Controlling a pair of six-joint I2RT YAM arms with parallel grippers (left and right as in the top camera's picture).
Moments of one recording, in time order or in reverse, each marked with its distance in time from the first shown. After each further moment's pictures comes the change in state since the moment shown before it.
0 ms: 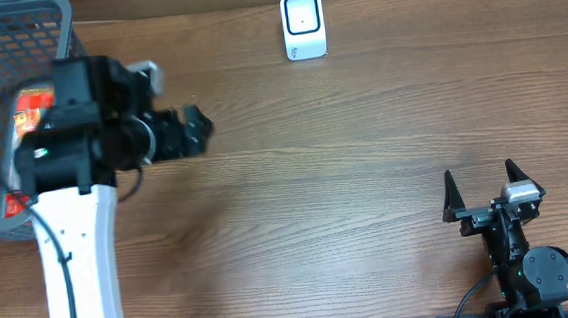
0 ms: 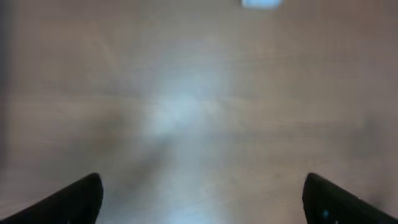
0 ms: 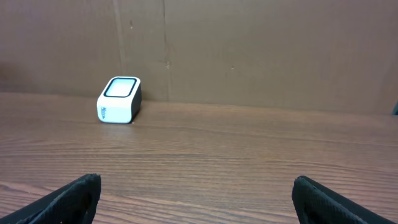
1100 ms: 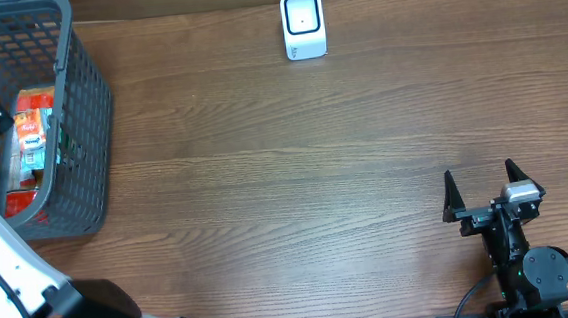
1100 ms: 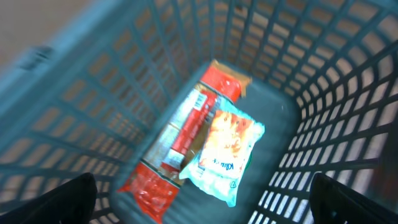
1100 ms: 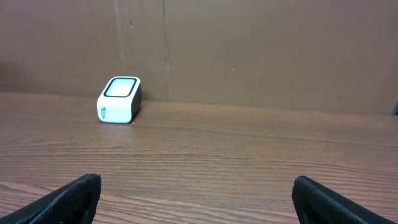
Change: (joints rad) left arm 0.643 0.323 0.229 0.351 -0.163 0.143; right arm 0.000 0.000 0.000 0.000 0.000 0.000
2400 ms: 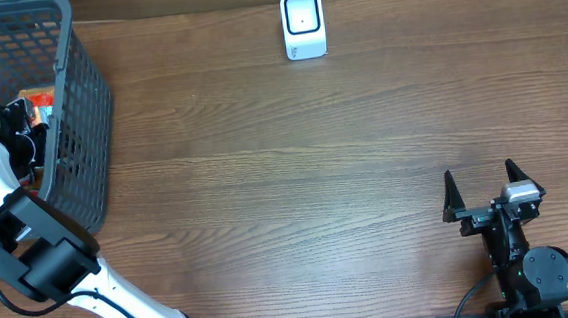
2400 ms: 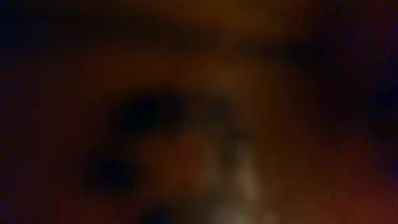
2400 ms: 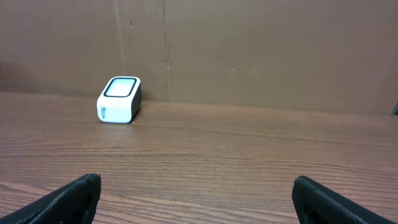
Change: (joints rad) left arm -0.019 0.498 0.000 0.031 0.175 0.207; right arm 0.000 0.000 0.000 0.000 0.000 0.000
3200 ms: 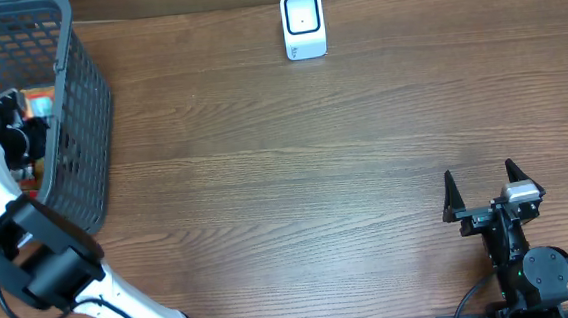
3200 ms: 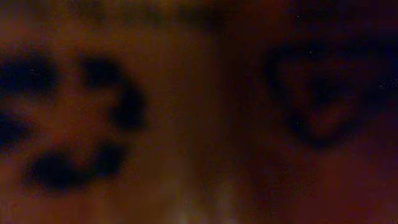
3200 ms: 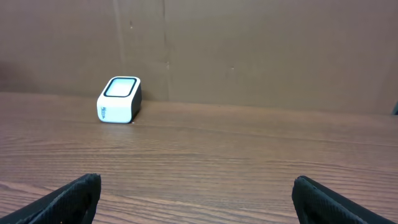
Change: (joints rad) left arm -0.005 -0.100 0.011 -0.021 -0.017 -0.023; right arm 0.000 0.000 0.000 0.000 0.000 0.000
